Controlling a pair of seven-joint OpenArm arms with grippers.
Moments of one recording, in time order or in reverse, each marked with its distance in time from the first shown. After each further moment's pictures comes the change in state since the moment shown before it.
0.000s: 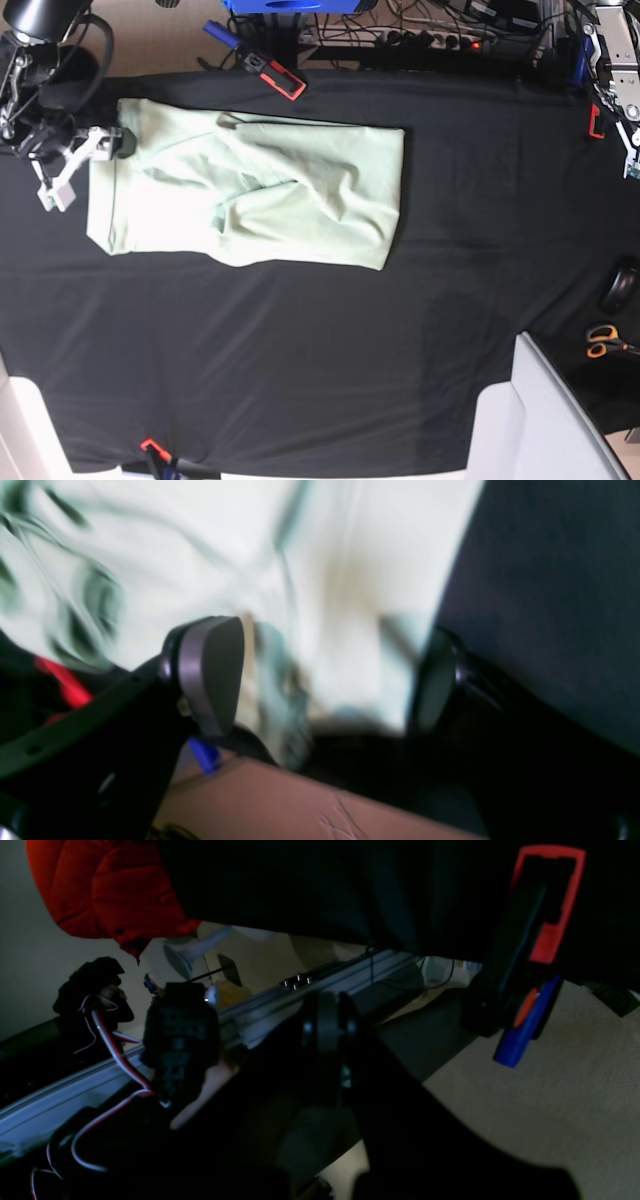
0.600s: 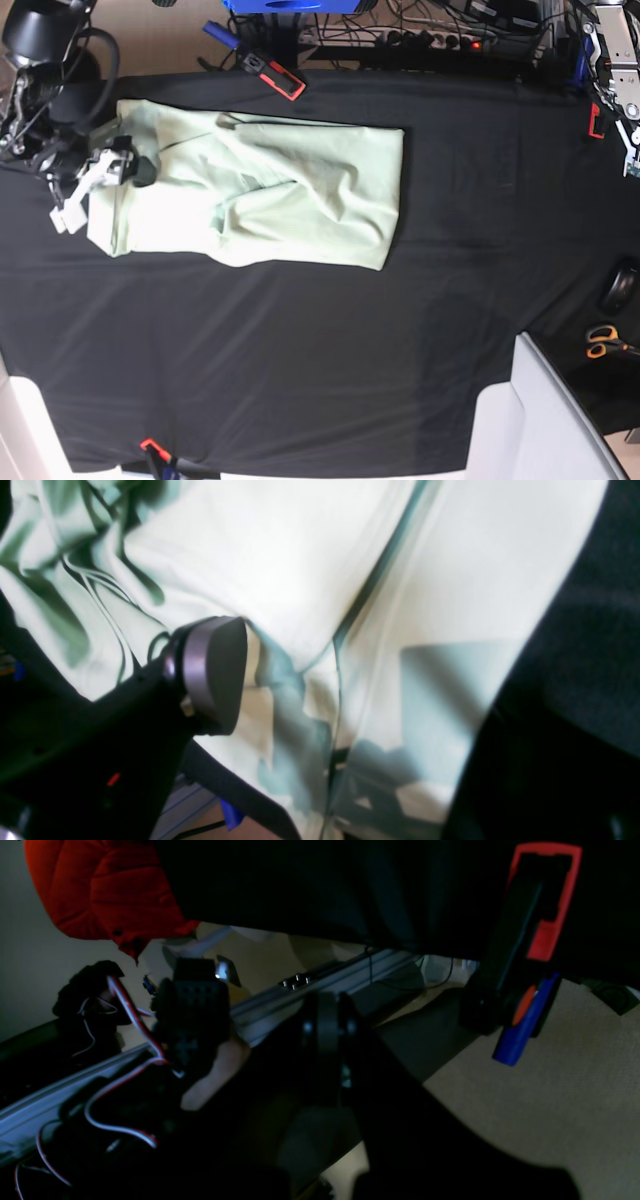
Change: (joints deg) left arm 0.3 0.0 0.0 -0.1 0.0 0.0 0.0; right arm 4.7 2.6 -5.3 -12.0 5.1 2.2 10.4
